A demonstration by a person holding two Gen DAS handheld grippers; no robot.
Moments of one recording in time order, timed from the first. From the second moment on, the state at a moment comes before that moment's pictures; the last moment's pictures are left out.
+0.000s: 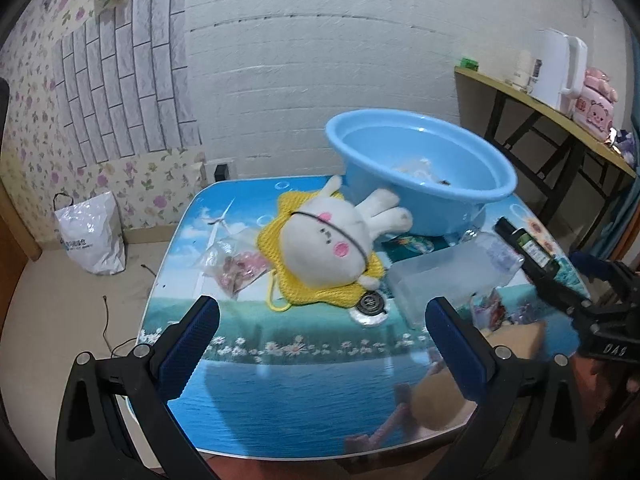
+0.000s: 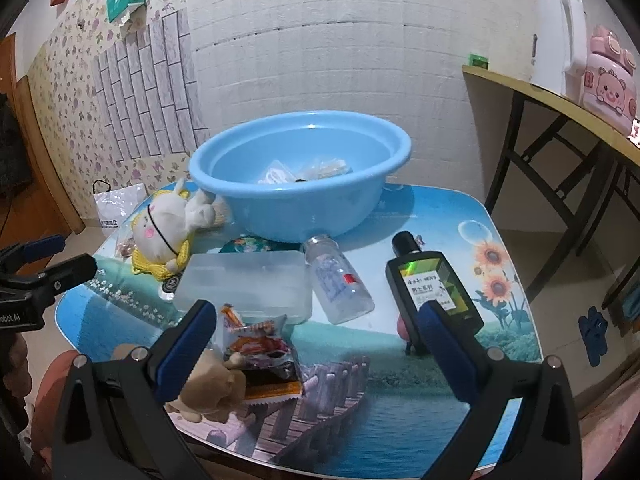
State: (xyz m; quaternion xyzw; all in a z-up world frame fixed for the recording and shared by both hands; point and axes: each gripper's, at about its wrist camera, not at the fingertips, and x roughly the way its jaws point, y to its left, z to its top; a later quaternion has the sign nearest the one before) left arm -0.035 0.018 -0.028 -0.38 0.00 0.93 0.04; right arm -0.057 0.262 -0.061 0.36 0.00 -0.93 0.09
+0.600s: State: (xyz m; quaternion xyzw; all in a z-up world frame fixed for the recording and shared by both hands) left arm -0.044 -0.017 -0.054 -0.41 -0.01 0.91 0.01; right arm -0.069 0.276 -0.076 0.37 -0.01 -0.92 0.08
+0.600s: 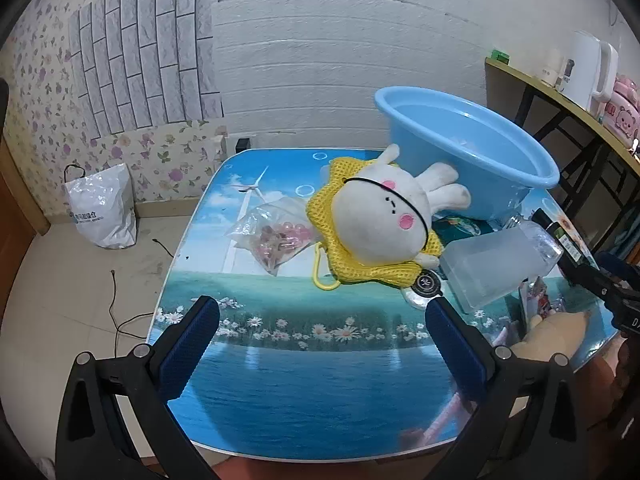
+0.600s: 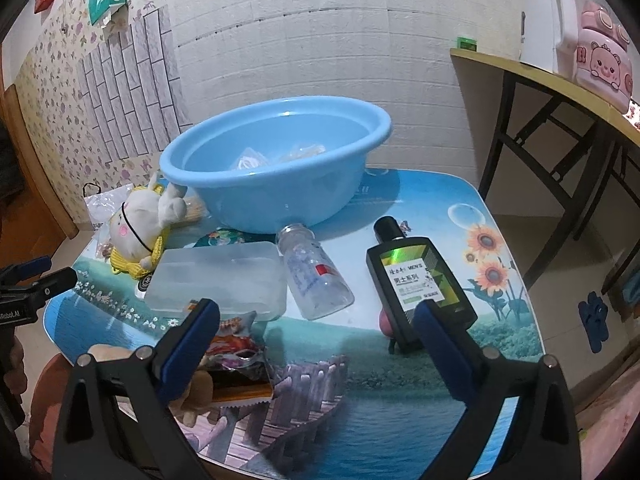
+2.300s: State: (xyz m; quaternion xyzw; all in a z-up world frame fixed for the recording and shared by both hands) left arm -0.142 -0.046 -0.096 -0.45 0.08 0.89 0.03; right arm -0.119 0.330 -0.115 0.42 0.01 -0.91 0.02
